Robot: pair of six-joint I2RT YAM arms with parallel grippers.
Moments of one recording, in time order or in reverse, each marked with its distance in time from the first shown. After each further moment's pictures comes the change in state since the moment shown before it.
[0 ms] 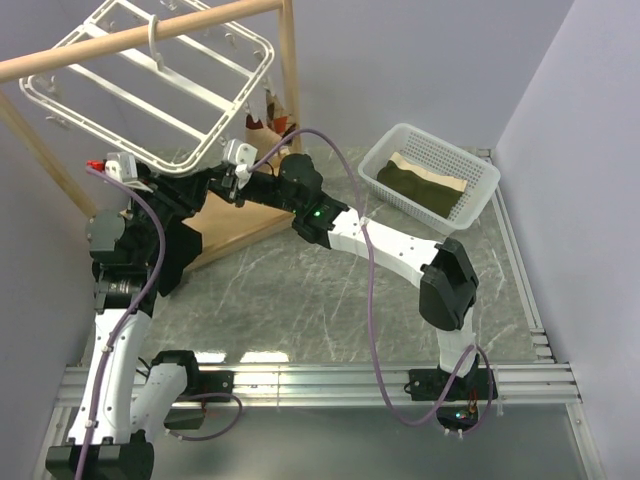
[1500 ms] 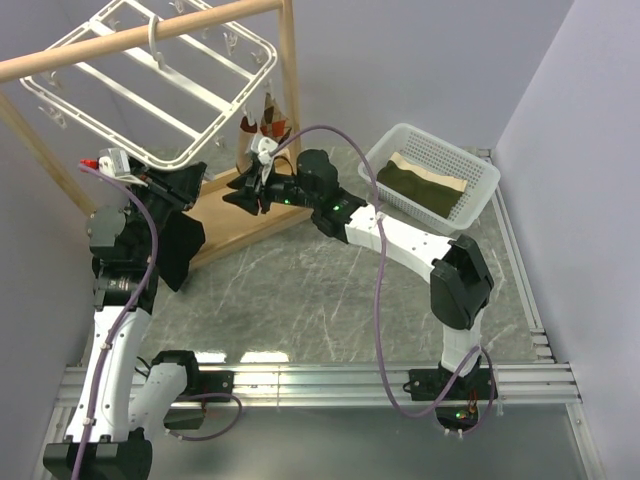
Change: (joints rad) left arm -0.010 0.017 0.017 -0.008 -0.085 -0.100; right arm -0.103 -0.055 -0.145 -0.097 -0.116 0.183
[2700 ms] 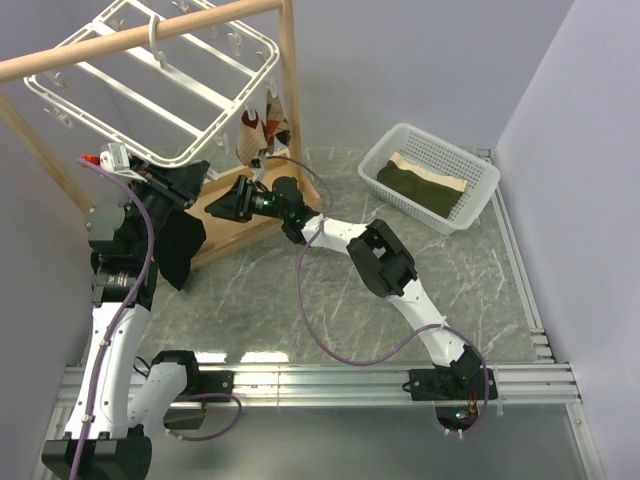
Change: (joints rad) left arm -0.002 0.023 0.037 -0.045 0.026 -0.064; right arm -0.044 0.655 0.328 0.402 -0.059 1.260
